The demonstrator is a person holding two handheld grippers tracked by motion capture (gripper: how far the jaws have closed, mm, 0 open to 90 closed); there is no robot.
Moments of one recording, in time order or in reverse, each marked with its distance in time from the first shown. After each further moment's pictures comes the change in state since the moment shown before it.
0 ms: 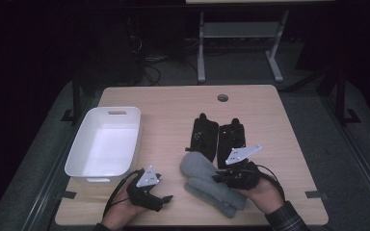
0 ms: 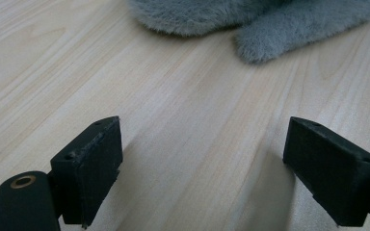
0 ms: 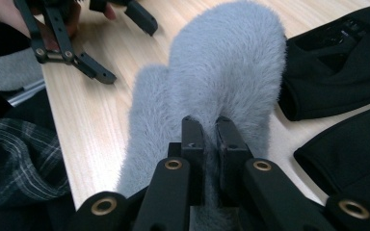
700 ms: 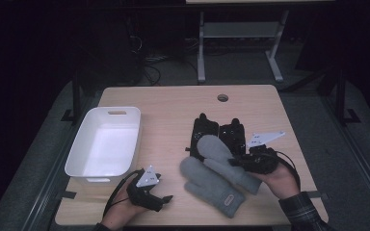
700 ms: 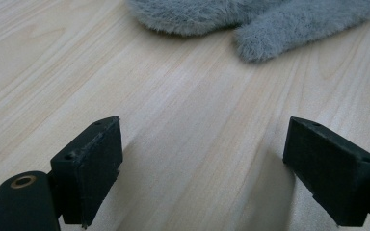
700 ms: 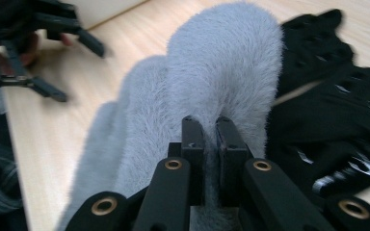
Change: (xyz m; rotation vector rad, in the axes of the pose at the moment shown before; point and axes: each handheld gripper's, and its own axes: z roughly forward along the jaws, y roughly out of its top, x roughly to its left) left arm 0.000 0.000 0.000 0.000 -0.002 0.001; right arm -0.044 -0.002 -0.036 -0.076 -0.056 0.047
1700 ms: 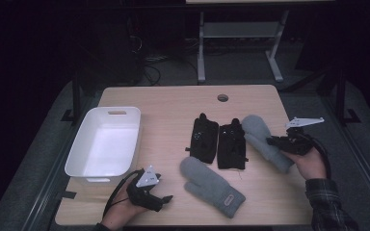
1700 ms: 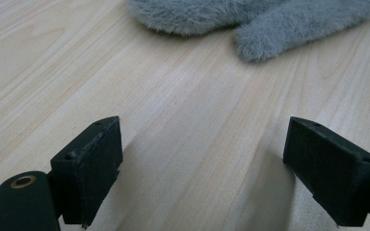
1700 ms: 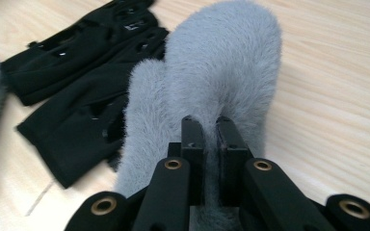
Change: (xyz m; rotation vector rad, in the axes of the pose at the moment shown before) left arm 0.000 0.000 0.000 0.002 -0.003 0.001; right arm -0.117 -0.043 -0.043 -0.019 -0.275 0.191
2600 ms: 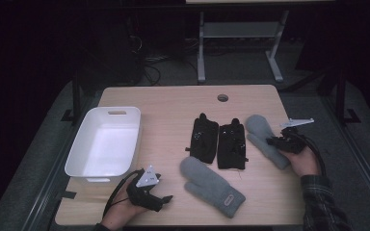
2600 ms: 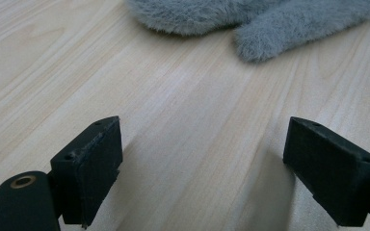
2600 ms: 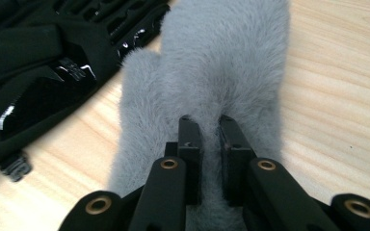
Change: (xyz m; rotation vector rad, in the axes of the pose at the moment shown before) left arm 0.000 0.000 0.000 0.000 0.000 0.001; right arm -0.035 -0.016 0.040 0.059 -0.092 0.048
